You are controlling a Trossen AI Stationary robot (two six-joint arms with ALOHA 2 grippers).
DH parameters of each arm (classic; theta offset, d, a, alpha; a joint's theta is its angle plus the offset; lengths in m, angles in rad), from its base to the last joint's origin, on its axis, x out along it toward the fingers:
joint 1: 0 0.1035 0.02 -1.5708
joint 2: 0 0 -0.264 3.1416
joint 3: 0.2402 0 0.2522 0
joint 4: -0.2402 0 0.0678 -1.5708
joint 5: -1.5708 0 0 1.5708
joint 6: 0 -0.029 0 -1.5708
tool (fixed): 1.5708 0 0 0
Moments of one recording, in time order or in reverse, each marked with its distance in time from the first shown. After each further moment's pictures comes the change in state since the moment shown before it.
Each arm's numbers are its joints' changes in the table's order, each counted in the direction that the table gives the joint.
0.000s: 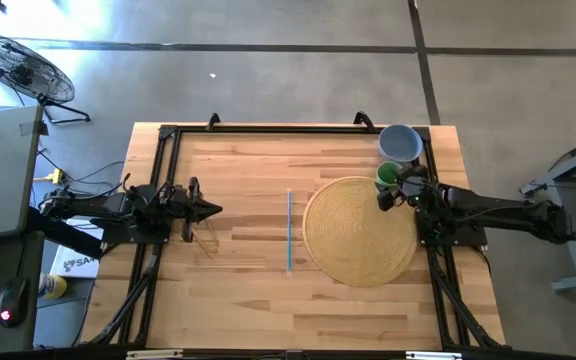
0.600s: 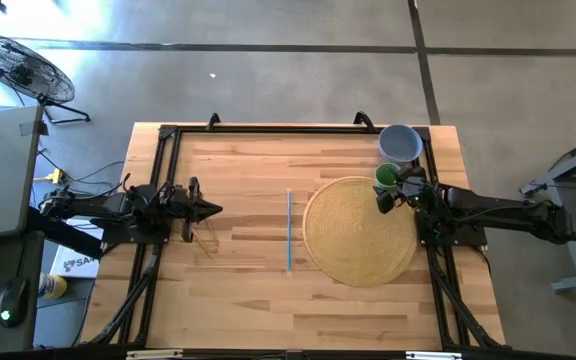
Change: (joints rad) left arm 0.000 0.000 0.000 0.000 0.000 0.000; right arm -0.001 -0.001 0.000 -0.007 0.067 -0.018
